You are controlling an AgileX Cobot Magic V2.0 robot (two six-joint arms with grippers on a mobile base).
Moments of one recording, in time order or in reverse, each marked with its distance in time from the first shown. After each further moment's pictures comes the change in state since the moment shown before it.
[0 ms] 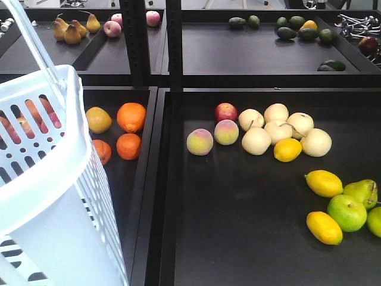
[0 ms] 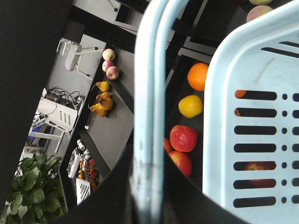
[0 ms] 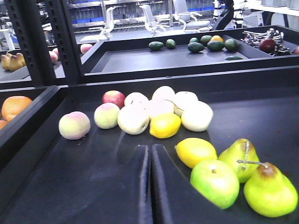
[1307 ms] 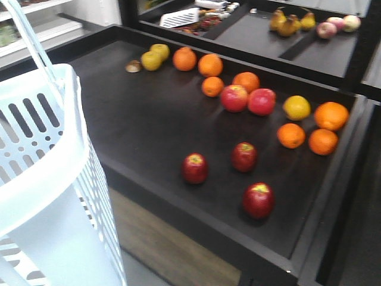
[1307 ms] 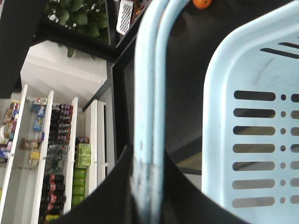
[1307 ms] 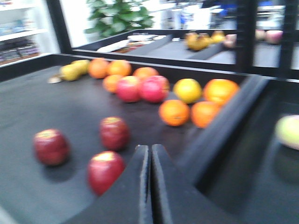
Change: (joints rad) left arm 0.000 0.000 0.000 0.000 0.000 0.000; right arm 0.000 0.000 0.000 0.000 0.000 0.000
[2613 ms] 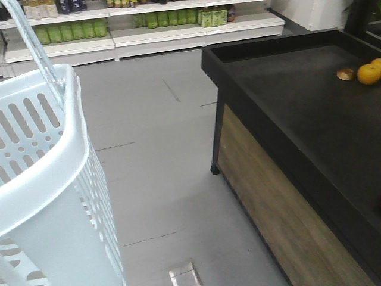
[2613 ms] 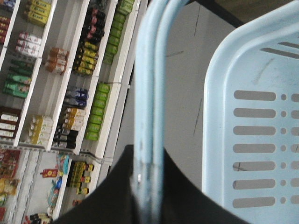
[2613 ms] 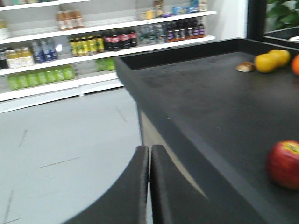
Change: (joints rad) left arm 0.000 -0.001 0.000 0.000 0.000 0.000; right arm 0.000 0.000 0.000 0.000 0.000 0.000
